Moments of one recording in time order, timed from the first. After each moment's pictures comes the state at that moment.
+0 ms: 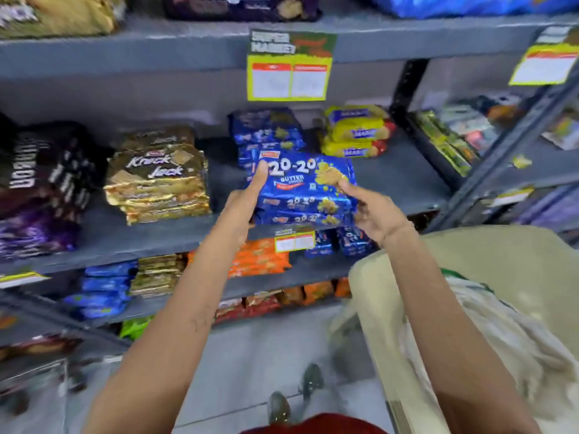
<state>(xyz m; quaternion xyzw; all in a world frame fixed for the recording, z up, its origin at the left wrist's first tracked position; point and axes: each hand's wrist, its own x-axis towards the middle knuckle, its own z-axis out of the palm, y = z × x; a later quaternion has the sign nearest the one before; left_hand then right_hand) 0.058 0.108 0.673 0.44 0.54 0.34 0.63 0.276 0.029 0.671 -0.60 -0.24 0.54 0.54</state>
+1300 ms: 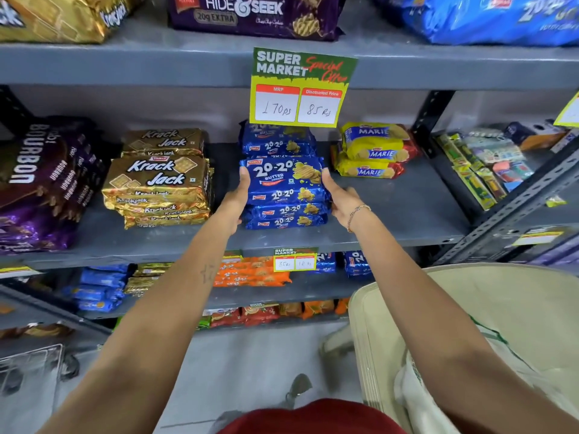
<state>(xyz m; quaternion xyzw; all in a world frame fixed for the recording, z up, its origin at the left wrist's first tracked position) 0.062 0.198 0.635 0.40 0.66 0.29 0.57 0.277 0.166 0.634 -0.68 -0.26 0.52 0.45</state>
